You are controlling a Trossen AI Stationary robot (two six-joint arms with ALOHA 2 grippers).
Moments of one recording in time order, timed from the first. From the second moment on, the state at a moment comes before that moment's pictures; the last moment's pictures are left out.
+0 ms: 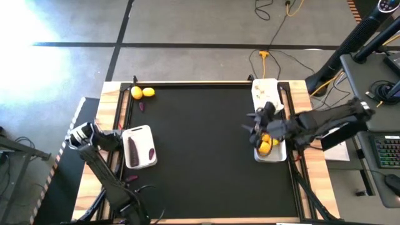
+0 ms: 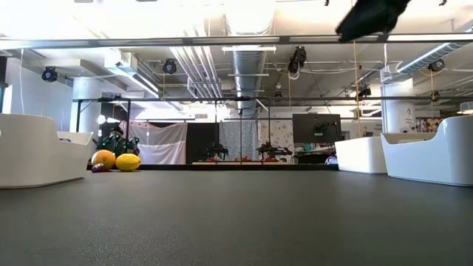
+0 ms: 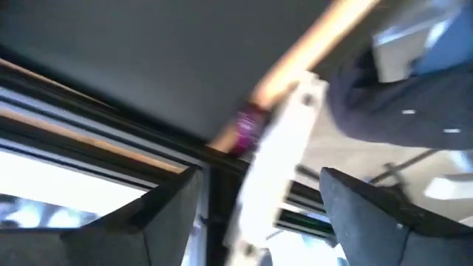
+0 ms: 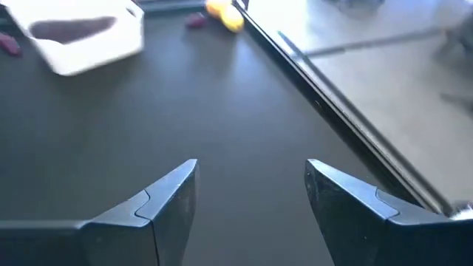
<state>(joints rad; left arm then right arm) -0.95 1.77 1.33 -1.03 0.48 -1.58 0.25 0.98 0.93 -0.66 0.65 0.35</state>
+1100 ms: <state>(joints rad) -0.87 1.92 1.00 -0.50 0.98 -1.53 0.37 1.36 0.93 -0.34 0.71 0.20</state>
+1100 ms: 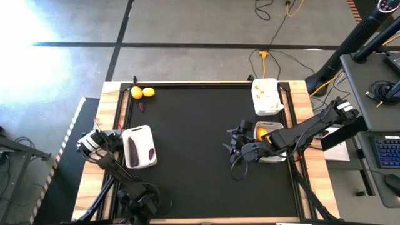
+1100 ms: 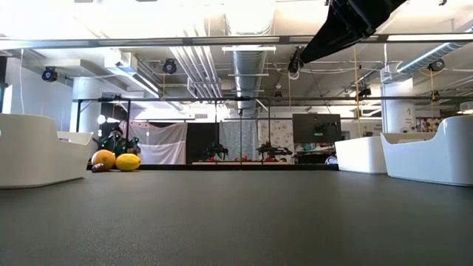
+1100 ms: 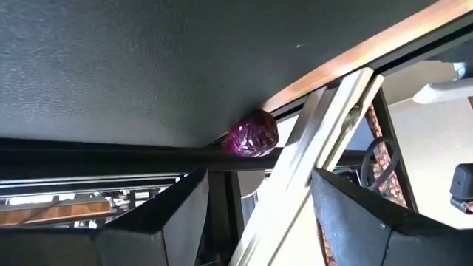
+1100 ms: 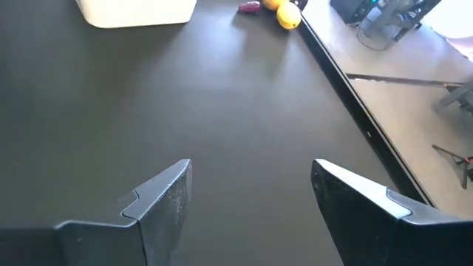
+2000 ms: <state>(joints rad) -0.86 1.95 0.99 -0.50 1.04 -1.48 0.37 1.36 0.93 -0.31 0.71 0.17</state>
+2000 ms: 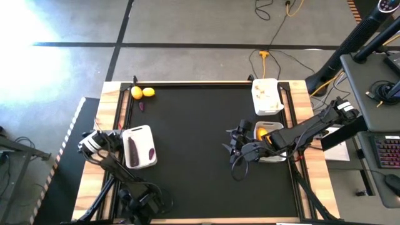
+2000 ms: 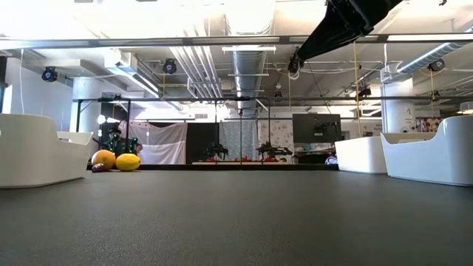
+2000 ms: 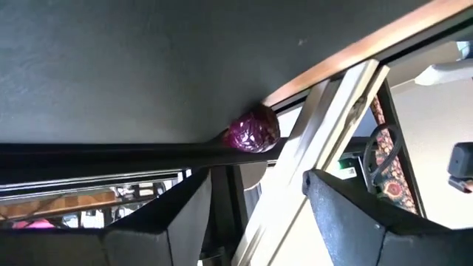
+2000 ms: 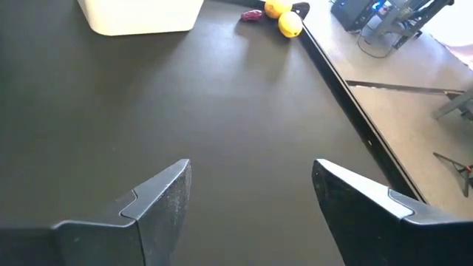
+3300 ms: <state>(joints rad) -0.85 1.93 0.99 -0.51 0.98 -1.49 0.37 1.36 0.93 -0.32 0.70 0.17</state>
